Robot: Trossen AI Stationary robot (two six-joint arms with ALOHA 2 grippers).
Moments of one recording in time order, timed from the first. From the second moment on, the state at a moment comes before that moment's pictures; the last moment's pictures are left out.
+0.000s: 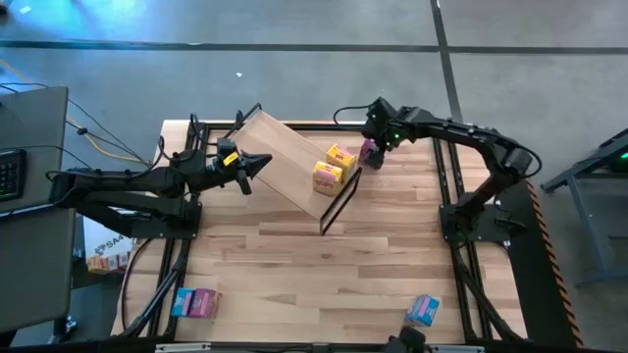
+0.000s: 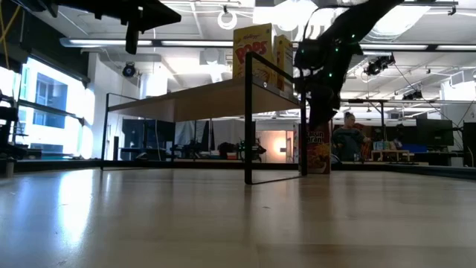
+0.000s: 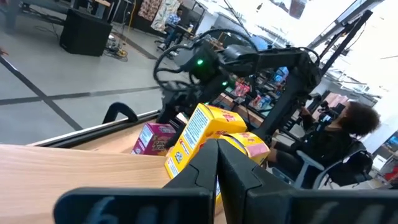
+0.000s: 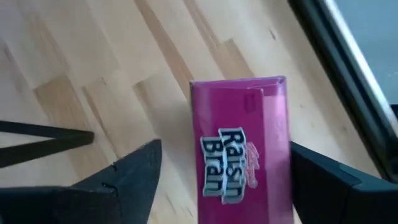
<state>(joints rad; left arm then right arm) 0.11 0.80 0.55 0.26 -0.29 -0.50 -0.68 1.60 1.16 -0.74 -0.06 -0.19</state>
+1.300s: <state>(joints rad) 0.60 0.76 0.71 0.00 0.02 -0.33 -0.38 1.72 2.06 -0.94 0.18 0.13</state>
